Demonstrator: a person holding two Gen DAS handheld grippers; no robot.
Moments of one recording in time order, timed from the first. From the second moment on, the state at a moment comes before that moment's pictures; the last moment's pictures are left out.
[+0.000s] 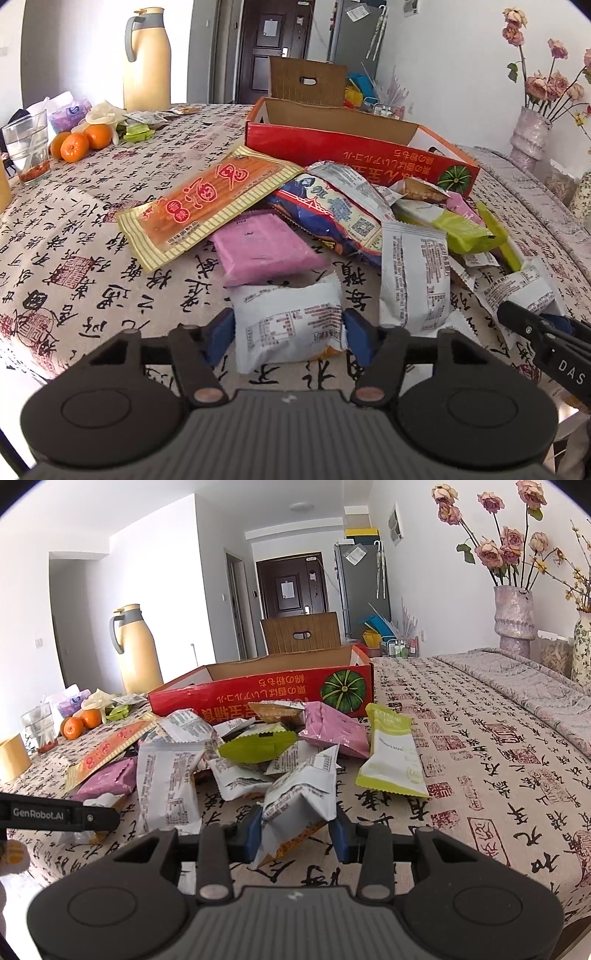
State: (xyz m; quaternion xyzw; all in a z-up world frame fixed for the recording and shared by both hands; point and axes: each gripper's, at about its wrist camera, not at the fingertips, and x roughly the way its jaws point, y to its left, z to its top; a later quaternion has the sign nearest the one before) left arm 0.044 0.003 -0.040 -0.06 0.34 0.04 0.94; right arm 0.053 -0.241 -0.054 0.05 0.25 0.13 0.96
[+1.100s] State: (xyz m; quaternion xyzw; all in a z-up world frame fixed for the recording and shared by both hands) left arm 0.040 0.004 0.018 -0.05 0.25 0.01 0.97; right arm 0.060 -0.240 -0.015 0.05 0.19 0.13 0.97
